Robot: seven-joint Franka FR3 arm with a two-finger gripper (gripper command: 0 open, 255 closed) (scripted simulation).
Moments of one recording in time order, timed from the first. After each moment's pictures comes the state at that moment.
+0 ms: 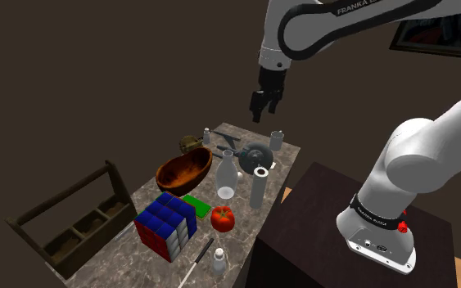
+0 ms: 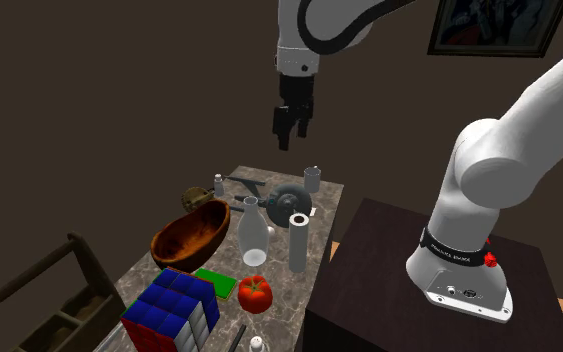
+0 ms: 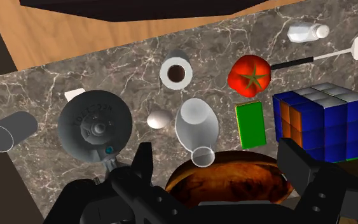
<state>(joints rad) 0.00 -0.51 0.11 -2.52 0.07 2.04 0.08</state>
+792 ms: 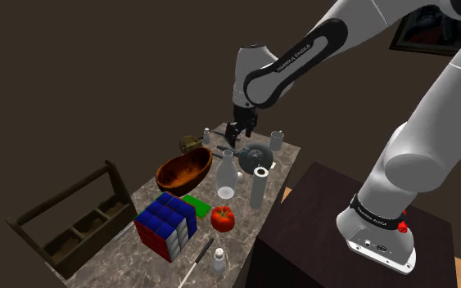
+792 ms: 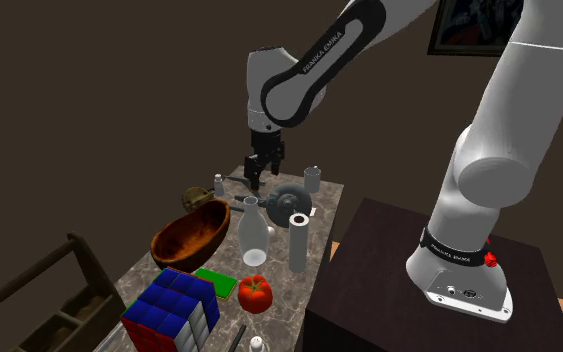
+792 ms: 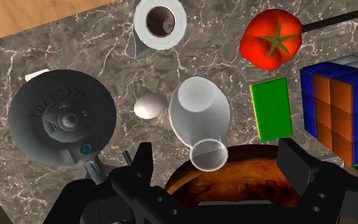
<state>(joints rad) -0.03 -0.08 0.16 -2.47 0.01 2.44 0.18</state>
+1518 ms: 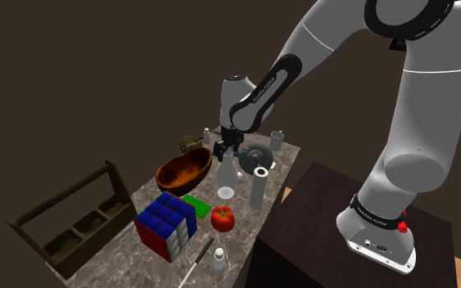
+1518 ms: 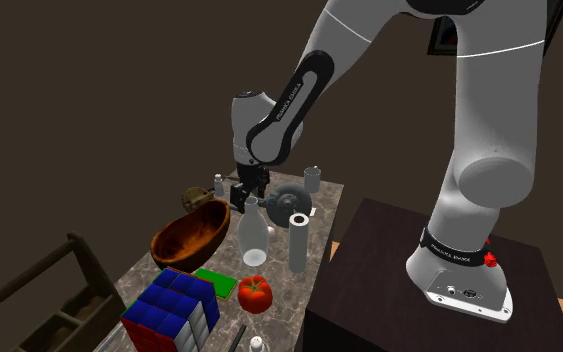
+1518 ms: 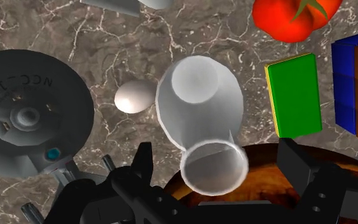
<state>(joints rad) -0.02 0.27 0.14 -2.34 -0.11 2.65 0.29</state>
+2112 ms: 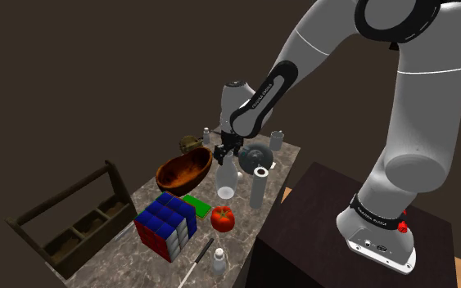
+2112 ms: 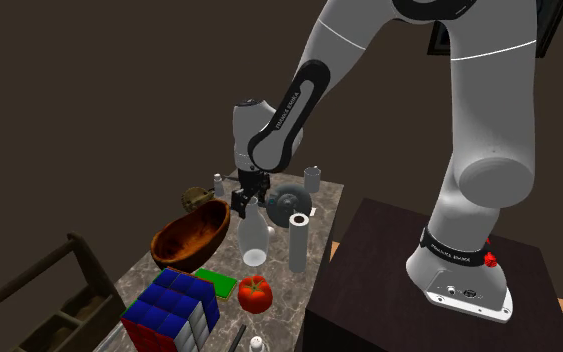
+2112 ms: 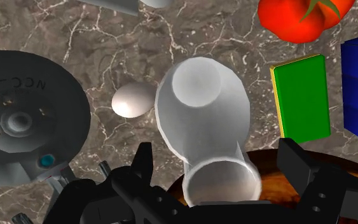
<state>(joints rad) -0.01 0.32 0.13 -2.34 -0.13 2.70 0.30</state>
